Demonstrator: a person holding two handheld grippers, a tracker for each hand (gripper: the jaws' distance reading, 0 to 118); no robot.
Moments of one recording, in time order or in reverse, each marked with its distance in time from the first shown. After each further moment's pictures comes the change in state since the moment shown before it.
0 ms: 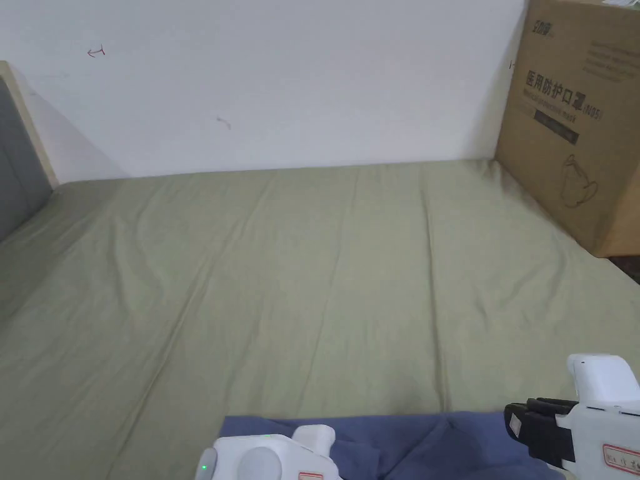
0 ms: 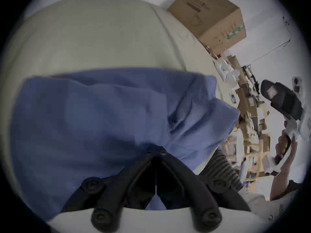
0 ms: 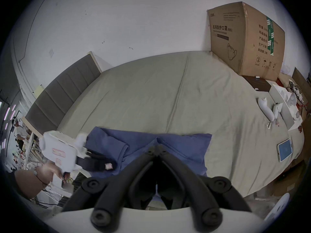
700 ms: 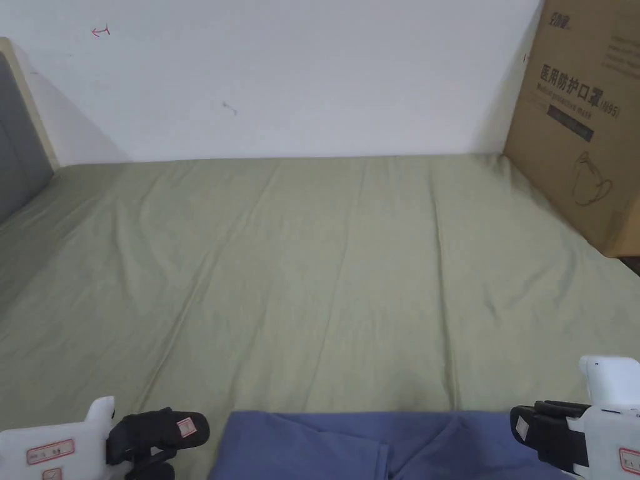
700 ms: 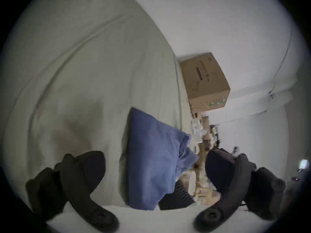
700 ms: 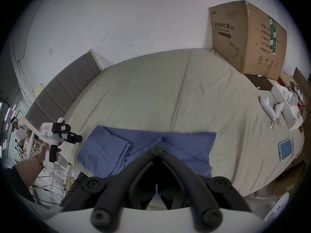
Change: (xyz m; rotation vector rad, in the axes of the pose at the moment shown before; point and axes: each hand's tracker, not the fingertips) left arm -0.213 -0.031 0.148 0.337 -0.387 0.472; right arm -0.014 0.006 -0.006 -0.029 0.005 -0.001
